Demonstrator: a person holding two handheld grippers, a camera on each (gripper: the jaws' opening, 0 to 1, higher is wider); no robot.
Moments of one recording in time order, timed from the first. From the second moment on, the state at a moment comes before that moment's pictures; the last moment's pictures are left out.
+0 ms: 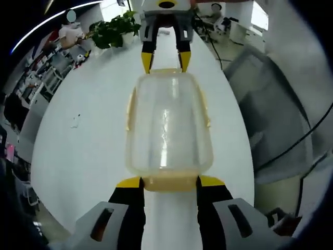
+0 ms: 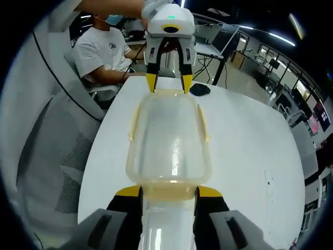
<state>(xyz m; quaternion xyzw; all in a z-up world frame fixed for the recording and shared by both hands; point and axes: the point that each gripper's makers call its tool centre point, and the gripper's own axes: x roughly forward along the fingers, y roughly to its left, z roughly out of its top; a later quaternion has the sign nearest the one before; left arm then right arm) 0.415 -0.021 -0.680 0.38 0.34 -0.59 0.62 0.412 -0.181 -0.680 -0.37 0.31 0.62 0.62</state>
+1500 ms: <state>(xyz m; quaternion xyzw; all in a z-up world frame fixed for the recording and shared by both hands) 0.432 -0.129 -0.677 0.40 0.33 -0.61 0.60 0.416 -0.289 -0.678 -0.36 0.32 0.60 0.64</state>
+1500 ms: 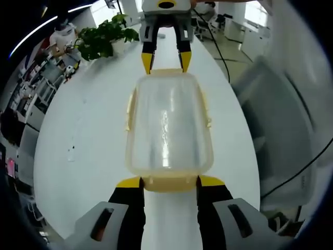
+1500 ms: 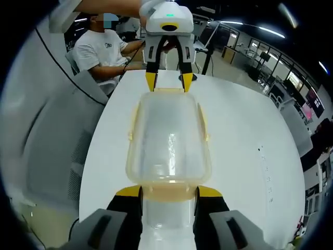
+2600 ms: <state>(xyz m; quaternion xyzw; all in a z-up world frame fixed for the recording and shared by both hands) 0.434 -0.183 -0.711 0.40 0.34 -0.61 0.59 0.419 -0.343 -0.713 -0.36 0.34 0.60 0.63</state>
